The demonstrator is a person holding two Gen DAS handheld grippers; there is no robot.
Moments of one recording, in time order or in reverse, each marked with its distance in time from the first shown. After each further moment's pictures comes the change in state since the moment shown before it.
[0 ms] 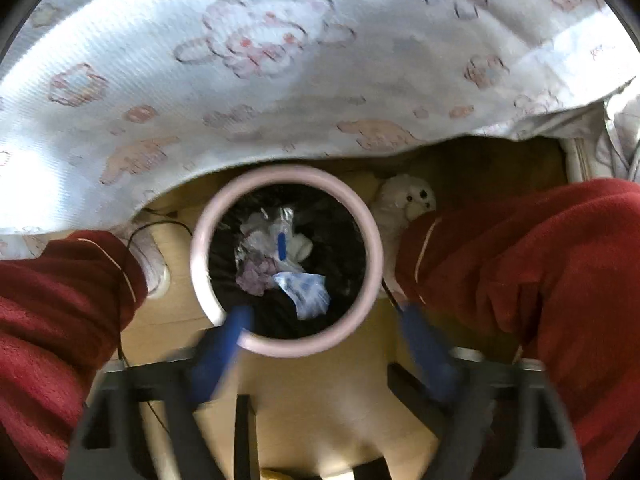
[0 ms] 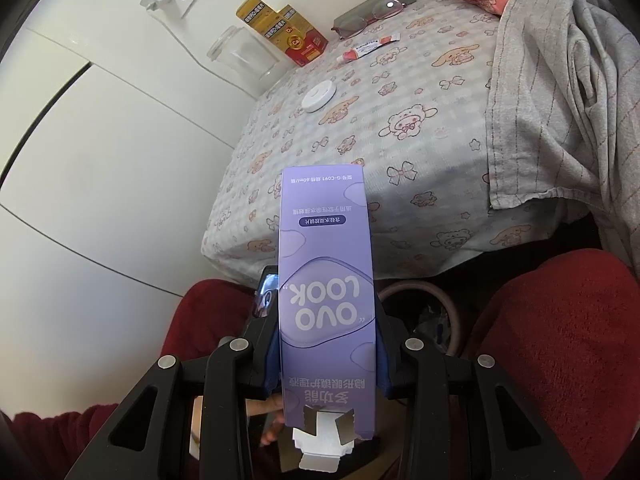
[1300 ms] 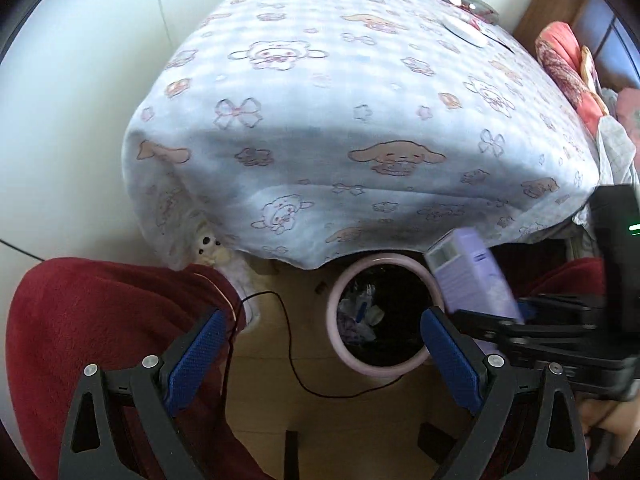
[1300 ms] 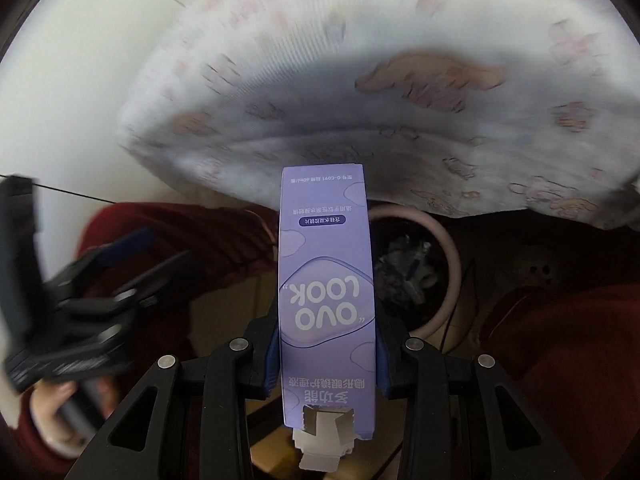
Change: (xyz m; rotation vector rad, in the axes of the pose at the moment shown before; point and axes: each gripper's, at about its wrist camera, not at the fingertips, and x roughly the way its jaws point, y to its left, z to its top) left arm -0.126 0.074 -0.045 -0.168 -0.334 0.146; right arm 0.142 0.016 -0.009 -0.149 0.456 -0.215
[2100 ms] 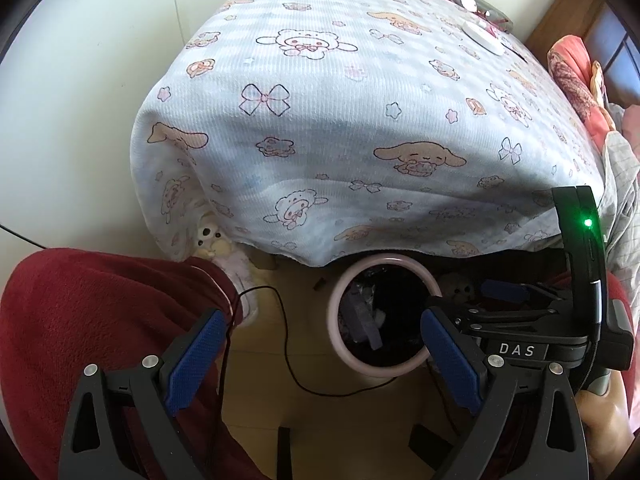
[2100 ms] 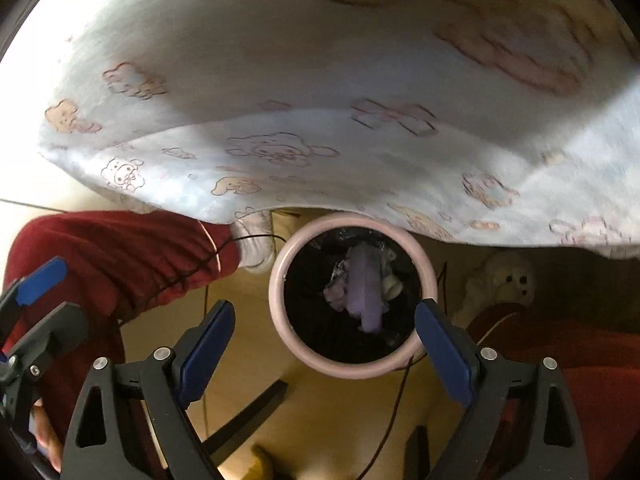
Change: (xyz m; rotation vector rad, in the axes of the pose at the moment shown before) left arm 0.006 0.009 0.000 -0.037 0.006 -0.017; right arm 0.043 -0.004 0.026 0.022 0.029 -0.155
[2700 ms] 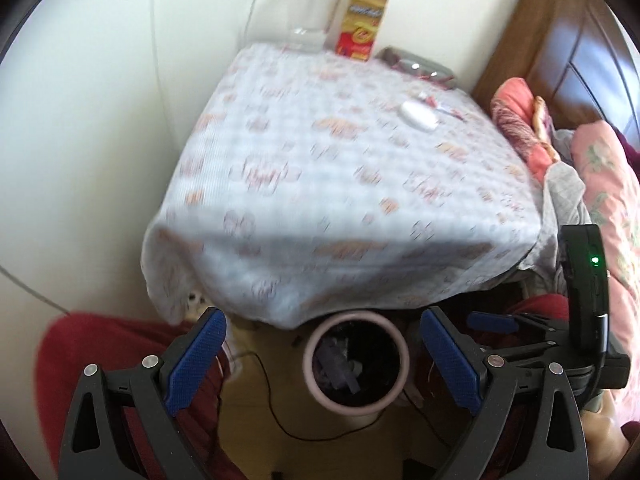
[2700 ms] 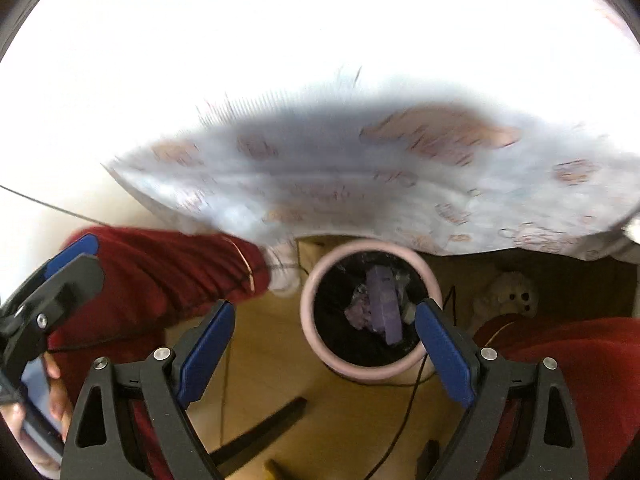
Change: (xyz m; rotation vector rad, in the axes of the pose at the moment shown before) left arm -0.066 -0.020 0.016 0.090 -0.228 -0.088; right arm -0.055 0.008 -0.019 -0.016 -0.163 0.080
